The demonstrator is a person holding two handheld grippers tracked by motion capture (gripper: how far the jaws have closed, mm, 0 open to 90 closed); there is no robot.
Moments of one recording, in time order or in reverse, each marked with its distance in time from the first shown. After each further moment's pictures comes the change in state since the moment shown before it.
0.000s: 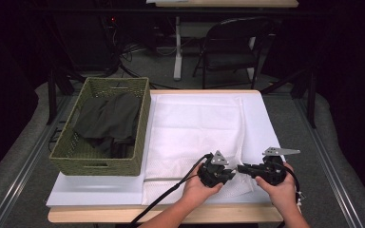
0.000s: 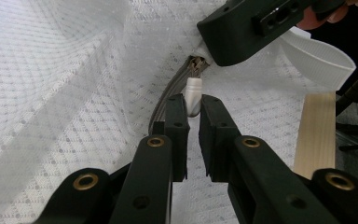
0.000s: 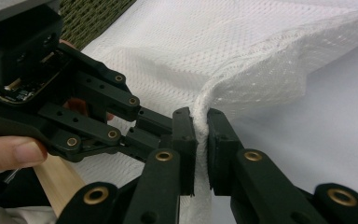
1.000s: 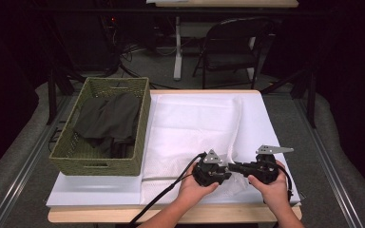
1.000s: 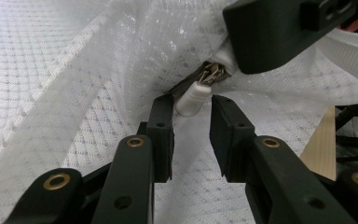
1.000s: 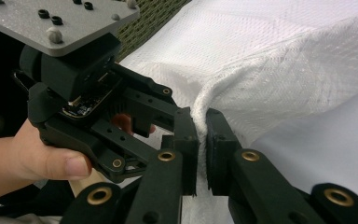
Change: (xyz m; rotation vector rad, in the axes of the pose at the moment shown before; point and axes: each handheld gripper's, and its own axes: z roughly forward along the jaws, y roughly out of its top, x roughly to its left) left arm 0.010 -0.009 -0.009 -0.050 -0.006 -0.033; right arm 0.020 0.011 0.012 -0.046 0.099 -0.014
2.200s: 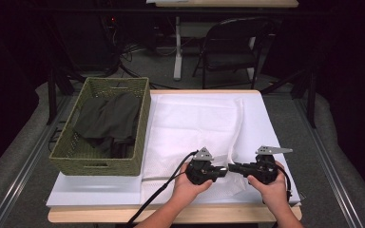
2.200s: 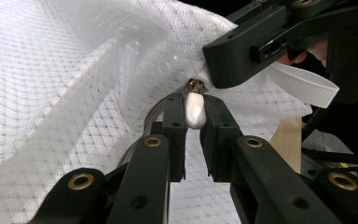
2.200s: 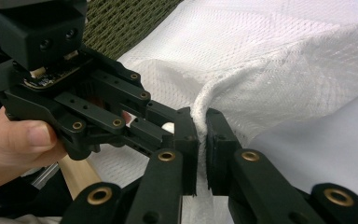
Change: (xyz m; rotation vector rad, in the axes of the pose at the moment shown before) left arm 0.006 -0.002 -0.022 -0.064 -0.063 -0.064; right arm -0.005 -0.005 0.003 0.000 0.000 0.015
